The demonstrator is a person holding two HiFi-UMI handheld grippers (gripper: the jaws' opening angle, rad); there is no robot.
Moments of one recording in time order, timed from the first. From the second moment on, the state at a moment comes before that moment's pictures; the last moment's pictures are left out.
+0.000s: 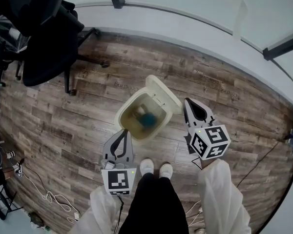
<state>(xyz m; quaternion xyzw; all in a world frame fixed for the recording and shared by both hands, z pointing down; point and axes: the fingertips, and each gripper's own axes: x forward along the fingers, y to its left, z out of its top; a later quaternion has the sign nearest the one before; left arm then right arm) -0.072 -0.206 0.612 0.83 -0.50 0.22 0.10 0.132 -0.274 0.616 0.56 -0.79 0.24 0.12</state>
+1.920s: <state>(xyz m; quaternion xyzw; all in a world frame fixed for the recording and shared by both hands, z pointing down) -0.076 -0.182 0.733 0.80 -0.47 0.31 0.20 -0.026 -0.171 0.732 0.44 -0.81 0.34 0.19</state>
